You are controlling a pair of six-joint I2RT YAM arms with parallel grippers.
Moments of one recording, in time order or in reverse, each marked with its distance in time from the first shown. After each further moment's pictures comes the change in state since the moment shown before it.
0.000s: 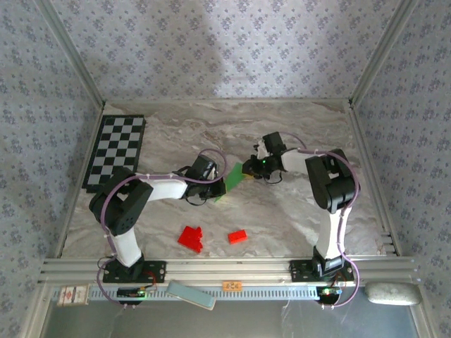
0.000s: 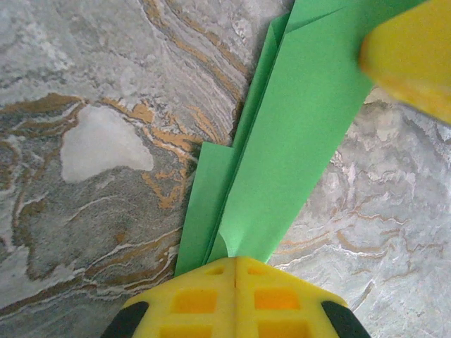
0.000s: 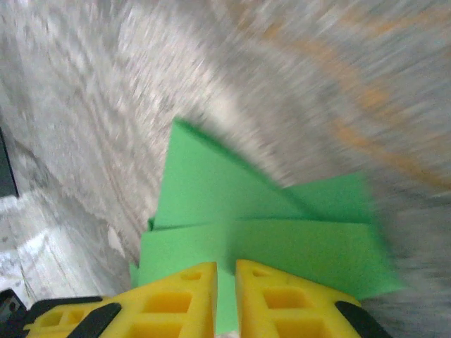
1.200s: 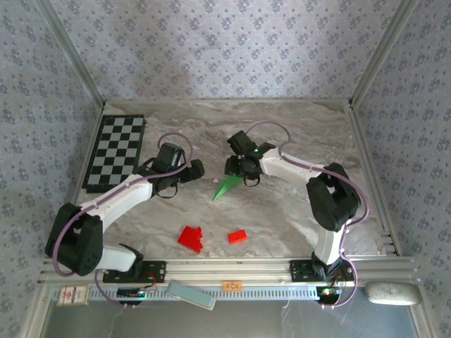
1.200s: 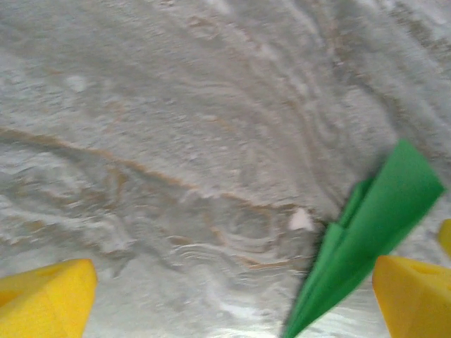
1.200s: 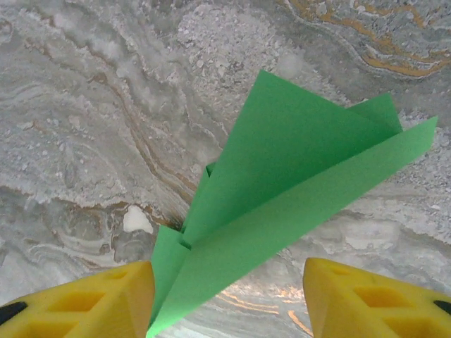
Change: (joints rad) left arm 0.194 -0.430 -0.043 -0.329 -0.294 0.110; right arm 0.355 -0.137 0.221 -0.427 0.642 0.201
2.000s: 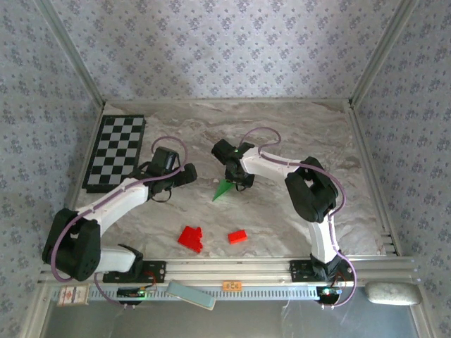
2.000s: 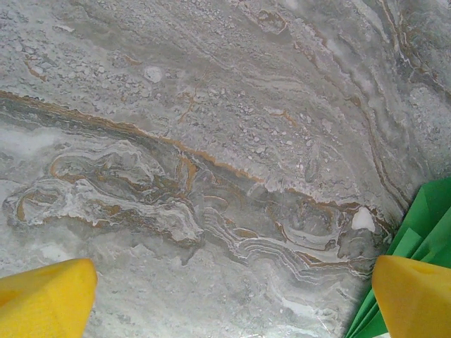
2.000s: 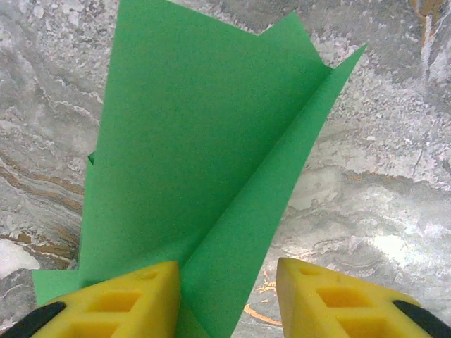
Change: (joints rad) left arm 0.042 -0.036 -0.049 -0.019 -0.043 0.032; right arm 0.078 0.172 0.161 -0.273 0.189 0.220
